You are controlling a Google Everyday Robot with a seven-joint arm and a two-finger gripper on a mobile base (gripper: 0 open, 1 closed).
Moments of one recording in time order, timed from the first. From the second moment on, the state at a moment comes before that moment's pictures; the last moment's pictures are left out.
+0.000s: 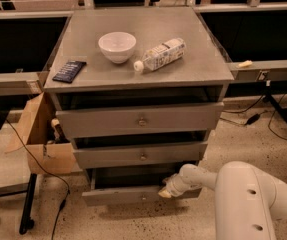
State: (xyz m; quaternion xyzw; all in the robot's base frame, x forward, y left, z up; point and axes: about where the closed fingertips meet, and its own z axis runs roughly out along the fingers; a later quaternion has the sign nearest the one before) arm 0.614 -0.123 0.182 -0.52 0.82 0.15 0.19
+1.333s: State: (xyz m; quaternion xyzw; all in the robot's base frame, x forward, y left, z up) arm 0.610 -0.129 0.182 -0.52 0.82 0.14 0.18
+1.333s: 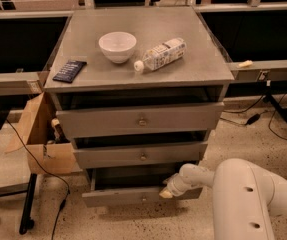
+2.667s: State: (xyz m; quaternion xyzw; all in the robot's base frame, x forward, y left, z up) arm 0.606 -0.133 0.215 -0.51 0.82 0.13 0.21
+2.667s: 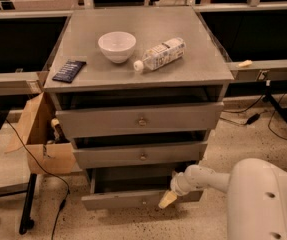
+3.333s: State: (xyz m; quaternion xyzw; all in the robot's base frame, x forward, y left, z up) arm 0.626 -0.146 0.259 -0.50 0.81 0.13 0.27
